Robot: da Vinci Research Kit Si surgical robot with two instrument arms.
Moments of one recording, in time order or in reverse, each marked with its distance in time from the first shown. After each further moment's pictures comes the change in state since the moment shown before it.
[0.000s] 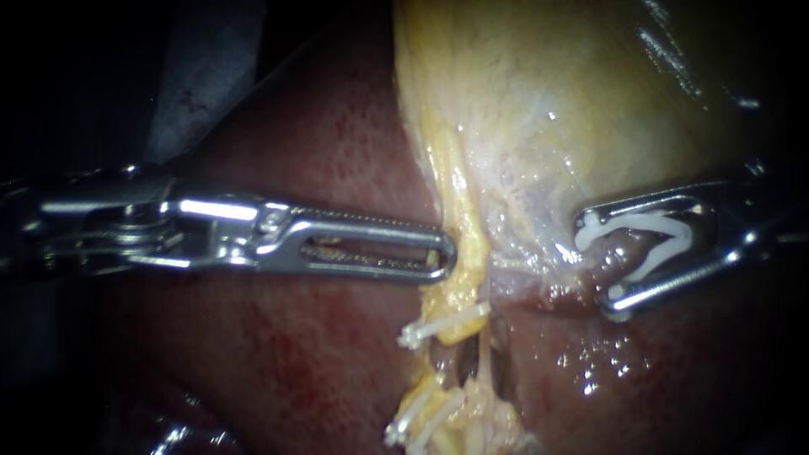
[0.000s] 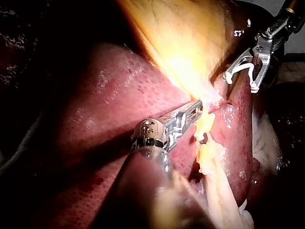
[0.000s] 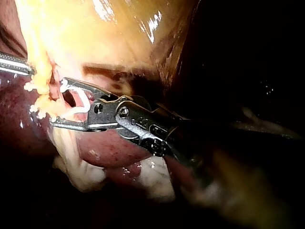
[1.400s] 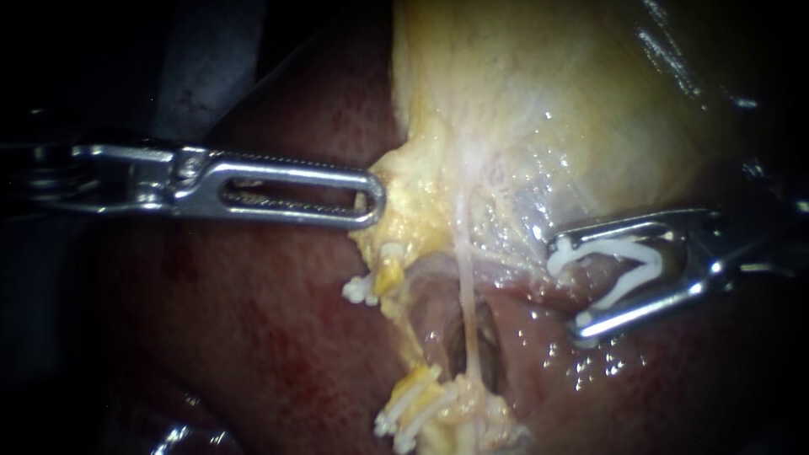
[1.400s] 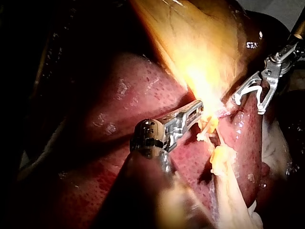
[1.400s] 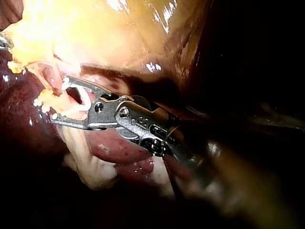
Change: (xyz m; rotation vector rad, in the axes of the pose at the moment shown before) right arm -0.002 -0.001 0.005 -0.016 0.004 0.042; left arm -0.004 0.001 -0.007 -0.019 -0.026 -0.022
